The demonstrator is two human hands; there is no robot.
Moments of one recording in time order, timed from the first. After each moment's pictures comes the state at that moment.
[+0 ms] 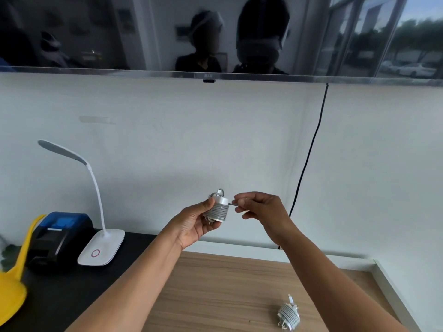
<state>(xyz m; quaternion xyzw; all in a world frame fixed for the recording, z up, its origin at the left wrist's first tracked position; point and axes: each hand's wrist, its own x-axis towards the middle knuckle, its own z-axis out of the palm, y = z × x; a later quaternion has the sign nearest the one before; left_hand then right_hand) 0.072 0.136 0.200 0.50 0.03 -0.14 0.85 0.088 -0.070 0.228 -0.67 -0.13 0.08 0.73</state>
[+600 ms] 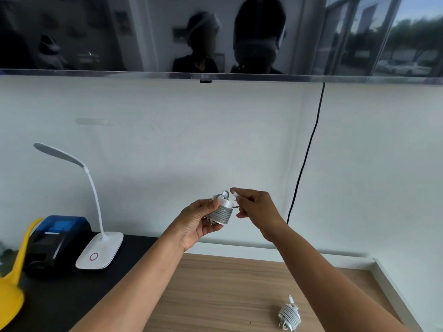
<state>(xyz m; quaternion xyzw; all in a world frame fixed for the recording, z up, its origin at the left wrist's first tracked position) 0.069 0.128 0.206 0.56 0.04 -0.09 0.83 0.095 -0.051 0.231 -0.75 -0.10 0.03 0.66</state>
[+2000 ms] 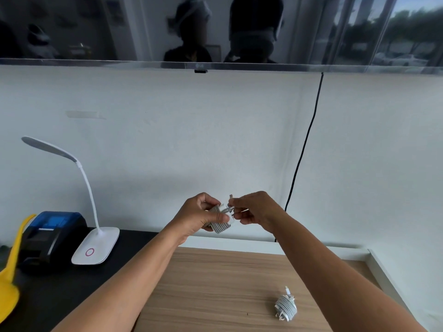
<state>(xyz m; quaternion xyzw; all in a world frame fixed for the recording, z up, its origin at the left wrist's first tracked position) 0.075 0.125 0.199 0.76 0.01 -0.04 0.65 0.108 -0.064 0.225 -0.73 -0.01 0.19 0.65</state>
